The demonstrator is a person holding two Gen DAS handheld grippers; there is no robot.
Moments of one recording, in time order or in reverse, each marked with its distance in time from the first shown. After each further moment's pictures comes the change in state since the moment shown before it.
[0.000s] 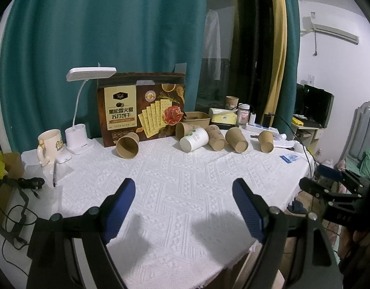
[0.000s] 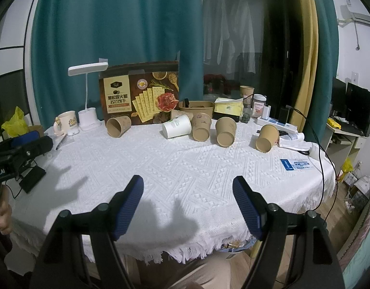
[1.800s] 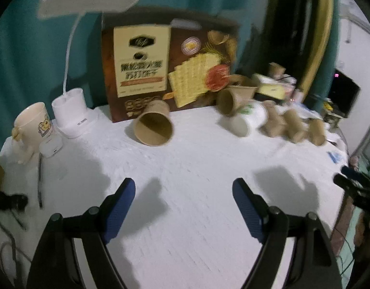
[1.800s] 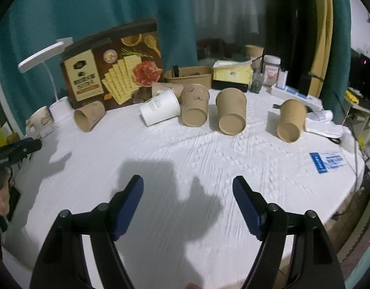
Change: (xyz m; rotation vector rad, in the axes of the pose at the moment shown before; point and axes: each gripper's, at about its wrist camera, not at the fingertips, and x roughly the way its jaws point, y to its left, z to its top) left arm 0.194 0.123 0.042 -0.103 0.312 0.033; right arm 0.171 -0.030 0.042 0.086 0.237 0.026
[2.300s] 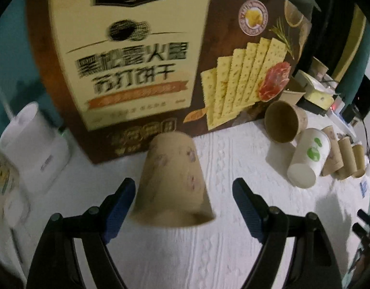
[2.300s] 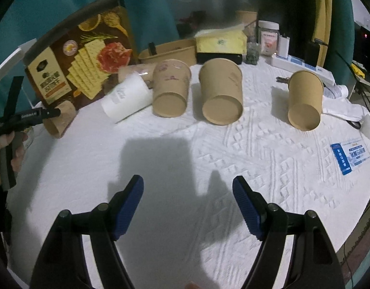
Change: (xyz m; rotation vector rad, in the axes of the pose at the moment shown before) left arm 0.163 0.040 0.100 0.007 0.158 0.041; right arm 0.084 -0.040 0.020 0.103 0.139 -0.002
